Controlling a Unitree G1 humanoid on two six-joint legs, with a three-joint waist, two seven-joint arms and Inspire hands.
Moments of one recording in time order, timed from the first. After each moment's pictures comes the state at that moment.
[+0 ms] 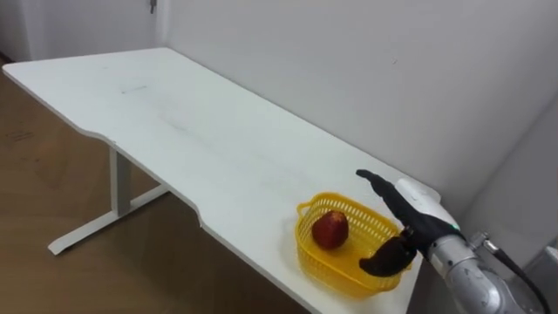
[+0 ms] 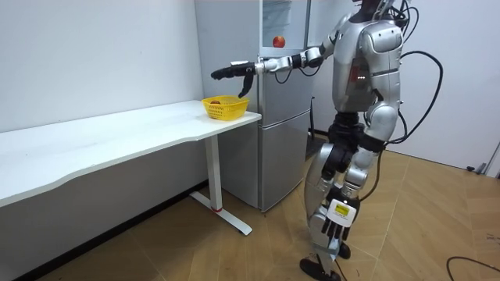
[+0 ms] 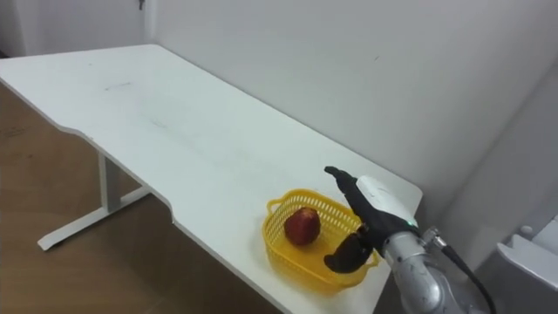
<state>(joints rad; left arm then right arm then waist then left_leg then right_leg) 0.21 0.36 -0.08 1.04 0.32 0.08 -0.19 -0.60 -0.55 0.39 0.50 -0.16 -0.06 -0.10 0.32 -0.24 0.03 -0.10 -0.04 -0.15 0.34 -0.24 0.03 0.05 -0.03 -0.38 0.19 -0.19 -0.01</state>
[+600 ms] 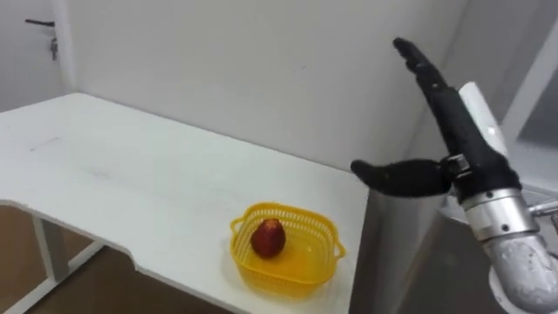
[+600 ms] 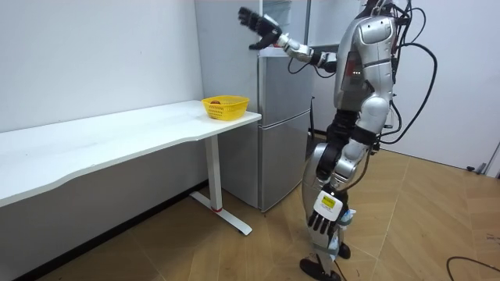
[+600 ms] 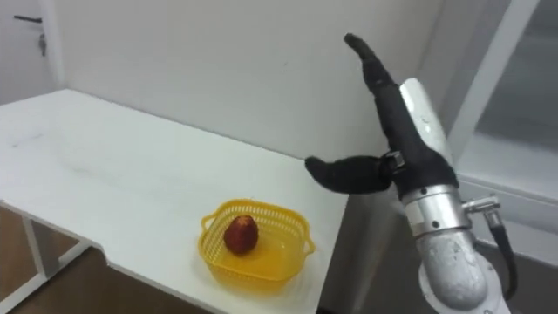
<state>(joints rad) 0.33 0.29 0.00 1.01 0.33 0.04 -0.14 -0.41 -0.52 0.08 -0.07 -0.11 -0.17 -0.31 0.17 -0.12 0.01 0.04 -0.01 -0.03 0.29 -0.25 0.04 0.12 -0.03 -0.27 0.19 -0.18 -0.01</state>
